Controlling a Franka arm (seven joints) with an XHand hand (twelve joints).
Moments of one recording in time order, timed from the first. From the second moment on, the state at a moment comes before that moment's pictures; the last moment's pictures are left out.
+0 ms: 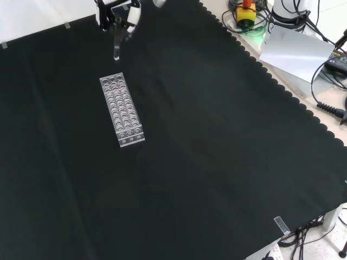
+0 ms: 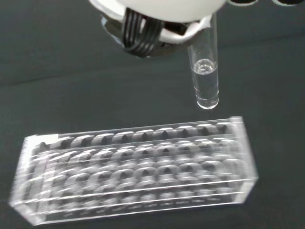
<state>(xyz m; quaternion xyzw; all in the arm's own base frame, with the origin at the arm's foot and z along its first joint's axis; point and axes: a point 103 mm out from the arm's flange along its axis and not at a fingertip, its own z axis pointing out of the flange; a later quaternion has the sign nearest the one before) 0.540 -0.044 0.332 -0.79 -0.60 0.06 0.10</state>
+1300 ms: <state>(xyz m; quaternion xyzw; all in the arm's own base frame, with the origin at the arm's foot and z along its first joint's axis) 0.527 -0.097 0.330 -0.84 -0.53 0.06 0.11</state>
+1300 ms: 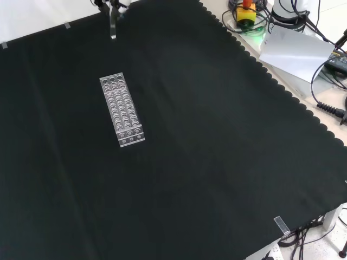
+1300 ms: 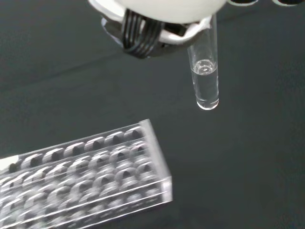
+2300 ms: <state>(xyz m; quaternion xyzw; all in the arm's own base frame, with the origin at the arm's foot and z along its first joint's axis) 0.557 0.037 0.320 -0.75 -0.65 0.04 0.14</state>
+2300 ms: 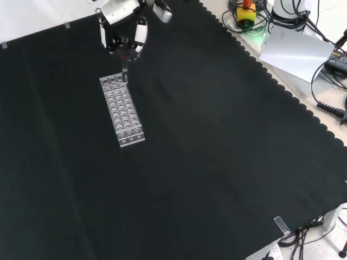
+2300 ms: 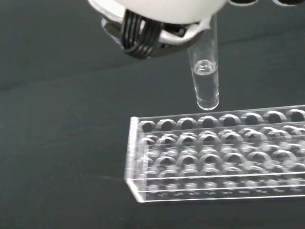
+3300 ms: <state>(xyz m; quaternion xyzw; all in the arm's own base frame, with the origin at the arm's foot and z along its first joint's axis) 0.506 -0.180 0.337 -0.88 -0.46 0.06 0.10</state>
